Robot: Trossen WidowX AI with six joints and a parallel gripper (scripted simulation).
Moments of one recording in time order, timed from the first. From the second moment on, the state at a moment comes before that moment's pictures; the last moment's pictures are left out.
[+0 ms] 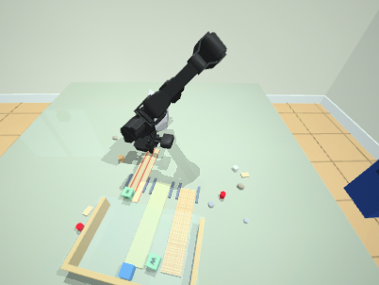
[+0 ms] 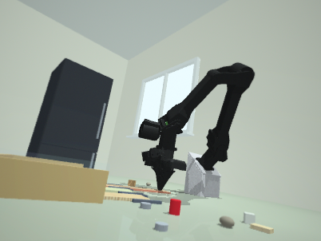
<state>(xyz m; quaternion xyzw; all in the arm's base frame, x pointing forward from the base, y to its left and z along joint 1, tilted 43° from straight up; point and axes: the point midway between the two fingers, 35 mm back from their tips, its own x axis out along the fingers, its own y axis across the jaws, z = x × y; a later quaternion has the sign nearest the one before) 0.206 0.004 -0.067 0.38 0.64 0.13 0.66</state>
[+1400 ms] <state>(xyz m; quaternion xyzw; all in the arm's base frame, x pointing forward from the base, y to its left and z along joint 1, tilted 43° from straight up) 0.224 -0.032 -0.039 0.38 0.64 0.13 0.65</state>
